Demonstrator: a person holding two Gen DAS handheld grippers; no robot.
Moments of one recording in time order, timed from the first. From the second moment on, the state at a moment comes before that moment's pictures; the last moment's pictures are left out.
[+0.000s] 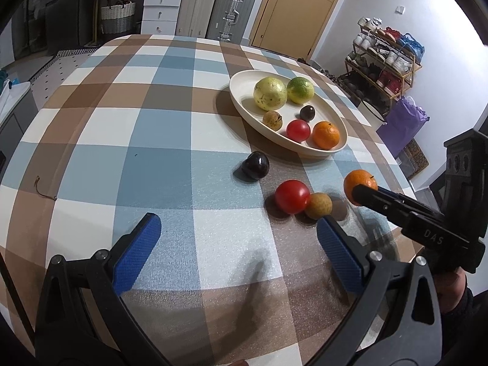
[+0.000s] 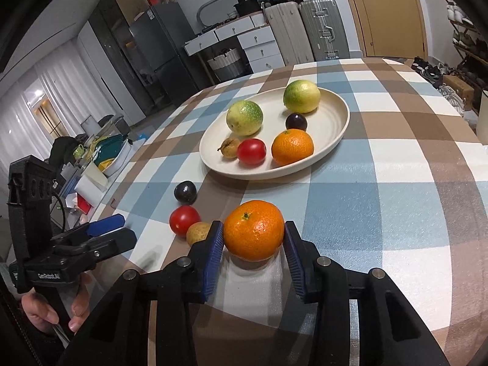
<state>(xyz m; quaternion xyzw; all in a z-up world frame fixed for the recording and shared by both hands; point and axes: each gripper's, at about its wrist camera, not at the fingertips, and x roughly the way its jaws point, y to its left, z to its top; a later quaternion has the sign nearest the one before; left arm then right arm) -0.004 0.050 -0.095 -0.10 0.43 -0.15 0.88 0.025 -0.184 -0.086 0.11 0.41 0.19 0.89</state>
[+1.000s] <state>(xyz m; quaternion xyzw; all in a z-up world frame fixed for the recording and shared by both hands) 0.029 0.021 -0.104 -0.09 0.45 -0.15 0.87 0.028 -0.195 -0.087 0.13 0.40 0.22 0.88</state>
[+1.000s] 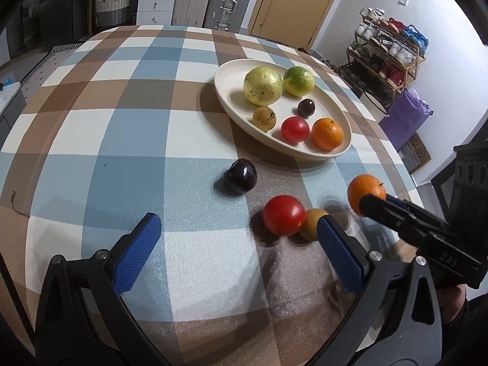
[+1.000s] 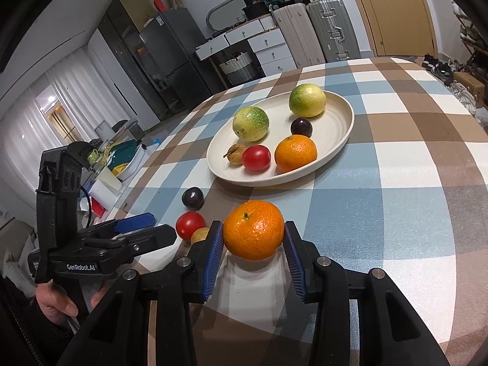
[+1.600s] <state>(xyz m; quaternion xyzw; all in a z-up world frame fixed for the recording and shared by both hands) 0.044 -0.001 -0.103 -0.09 0.46 -0.20 0.86 0.034 -0.203 -0.093 0.16 0.41 0.24 0.87</state>
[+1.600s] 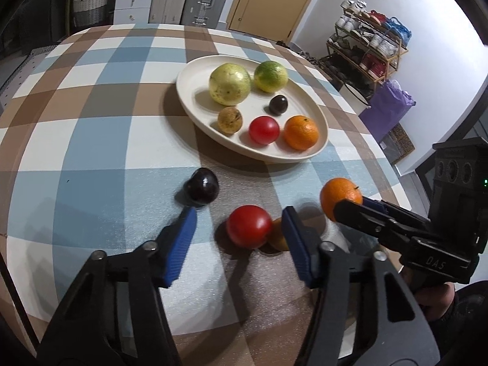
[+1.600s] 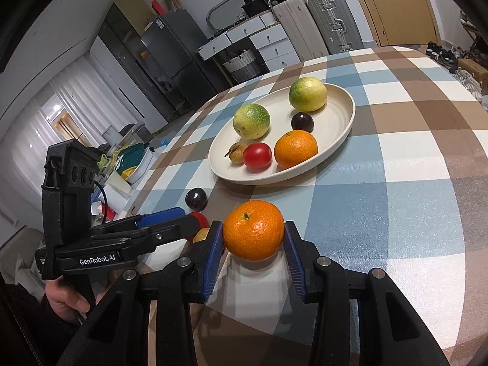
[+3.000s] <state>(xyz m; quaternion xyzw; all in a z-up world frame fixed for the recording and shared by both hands) 0.033 0.000 -0.087 -0.09 0.45 -0.21 0.86 0.035 -0.209 -0.096 0.18 0.40 0.24 0.86</state>
